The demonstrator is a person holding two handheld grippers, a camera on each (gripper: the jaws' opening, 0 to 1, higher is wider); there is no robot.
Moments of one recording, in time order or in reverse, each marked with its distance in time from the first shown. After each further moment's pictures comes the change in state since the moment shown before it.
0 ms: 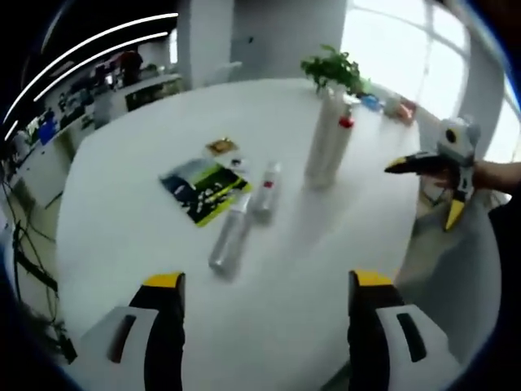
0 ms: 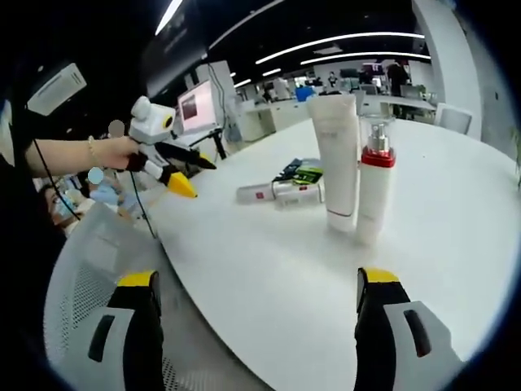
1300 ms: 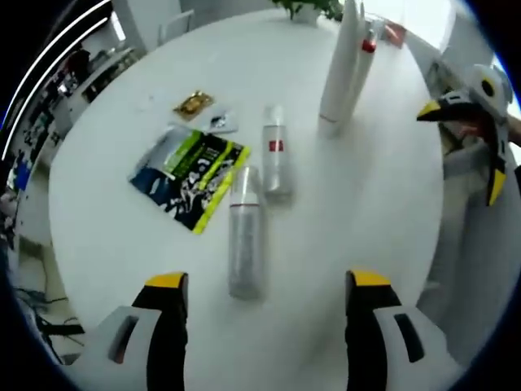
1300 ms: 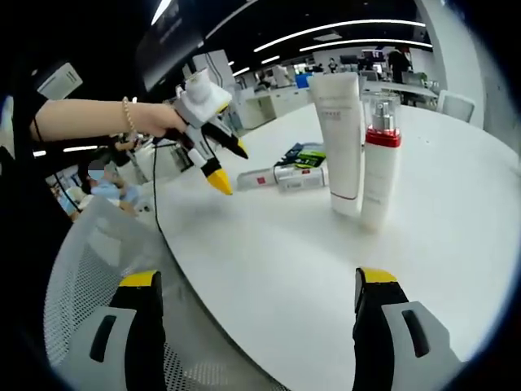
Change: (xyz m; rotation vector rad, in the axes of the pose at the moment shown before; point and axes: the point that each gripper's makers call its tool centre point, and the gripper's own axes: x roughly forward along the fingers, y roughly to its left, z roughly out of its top) left arm 0.070 0.020 -0.006 0.264 0.380 -0.037; right arm 0.001 0.001 -0.012 0.038 0.062 0.007
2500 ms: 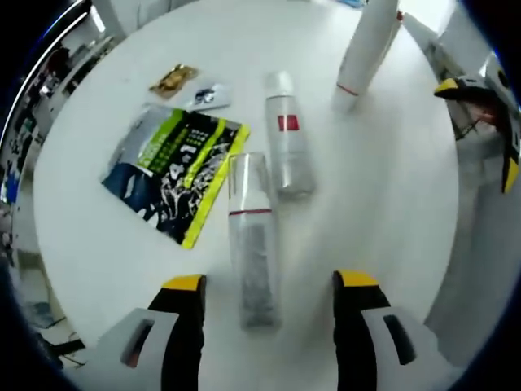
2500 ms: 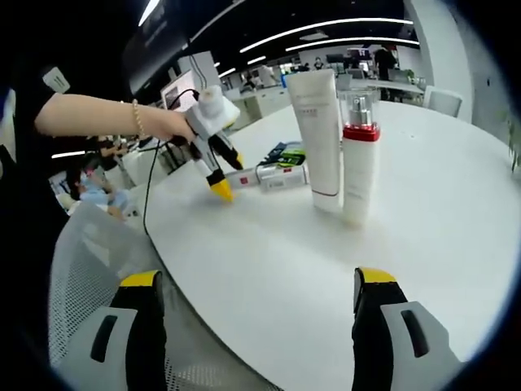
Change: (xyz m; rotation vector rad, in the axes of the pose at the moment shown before) left arm 0.035 0.011 0.001 0.071 0.117 -0.053; right arm -0.003 -0.016 -0.001 0.029 -0.005 -0.072
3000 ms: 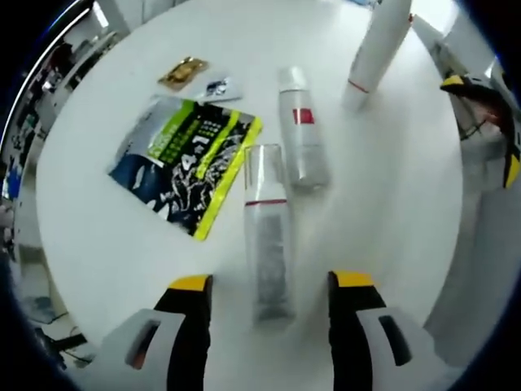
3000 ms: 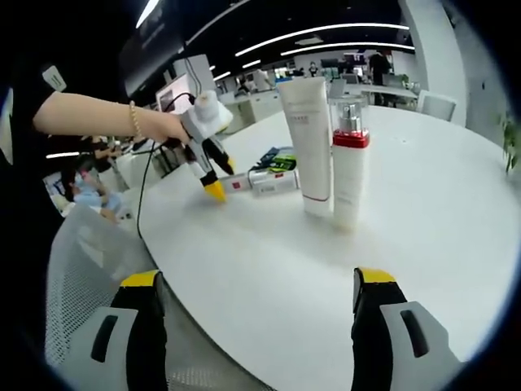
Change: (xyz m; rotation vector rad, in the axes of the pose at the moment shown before) left arm 0.000 0.011 -0.003 -0.016 0.012 0.018; right arm -0.002 -0.007 0.004 -0.005 -0.017 -0.037
